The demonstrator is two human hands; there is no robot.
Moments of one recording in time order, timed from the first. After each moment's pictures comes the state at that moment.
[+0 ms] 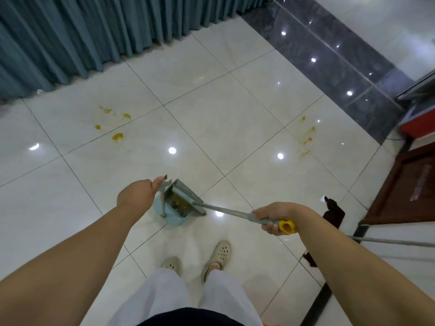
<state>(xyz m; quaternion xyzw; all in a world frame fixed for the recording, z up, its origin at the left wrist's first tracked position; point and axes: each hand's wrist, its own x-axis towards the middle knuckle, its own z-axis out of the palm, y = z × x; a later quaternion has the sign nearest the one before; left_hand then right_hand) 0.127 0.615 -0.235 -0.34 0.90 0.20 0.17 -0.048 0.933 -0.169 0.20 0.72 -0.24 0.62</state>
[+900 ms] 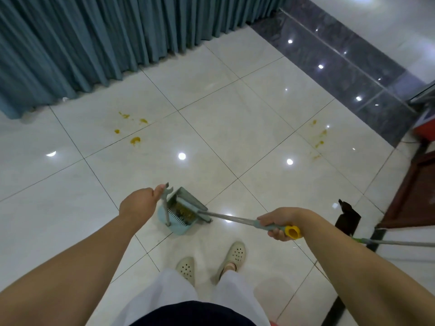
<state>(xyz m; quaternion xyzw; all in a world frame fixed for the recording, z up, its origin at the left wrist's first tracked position) 0.205 0.585 -0.241 -0.36 0.90 0.22 0.15 0.013 0.906 -0.176 0.17 0.73 -0.22 0.63</state>
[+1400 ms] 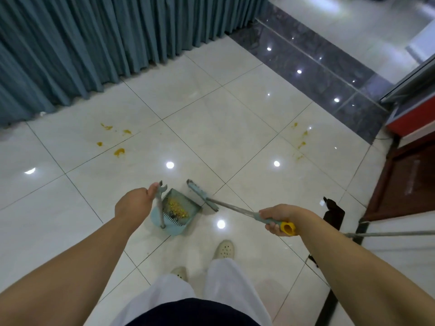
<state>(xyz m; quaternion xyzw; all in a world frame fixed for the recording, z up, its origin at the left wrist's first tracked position) 0.173 0.597 -0.228 -0.36 0.89 0.25 0.12 -0.003 0.937 -0.162 0.25 0.74 -0.30 0.55</state>
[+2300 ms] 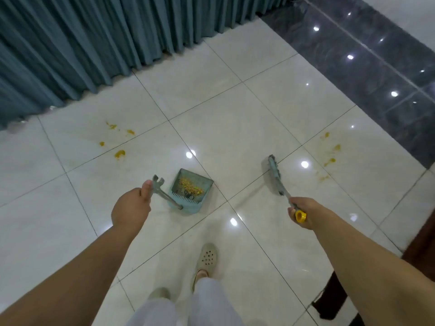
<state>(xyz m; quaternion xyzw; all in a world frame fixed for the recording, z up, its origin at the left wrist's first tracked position) -0.065 0.627 -0.226 -0.51 0.81 0.28 0.04 -0.332 0.950 -0.223 0.35 0.71 -0.45 0.41</state>
